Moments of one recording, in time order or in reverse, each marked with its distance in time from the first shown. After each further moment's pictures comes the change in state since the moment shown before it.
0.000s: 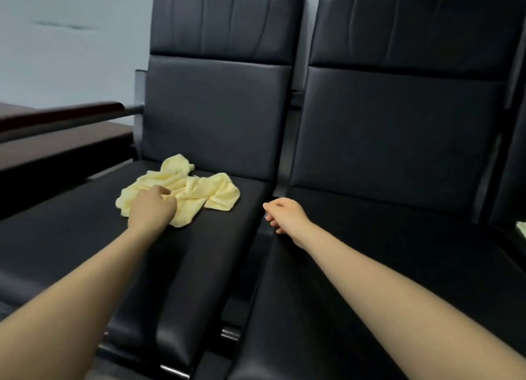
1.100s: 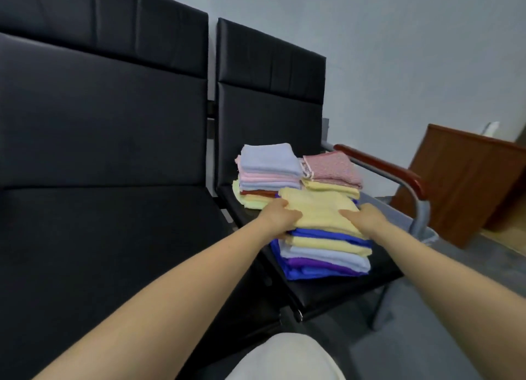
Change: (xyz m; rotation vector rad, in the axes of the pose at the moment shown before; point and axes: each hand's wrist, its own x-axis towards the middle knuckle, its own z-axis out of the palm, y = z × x) left_hand -0.433 0.407 0.223 -0.538 -1.320 0.433; right_hand -0.339 0.139 -0.521 -0.584 0.832 0.631
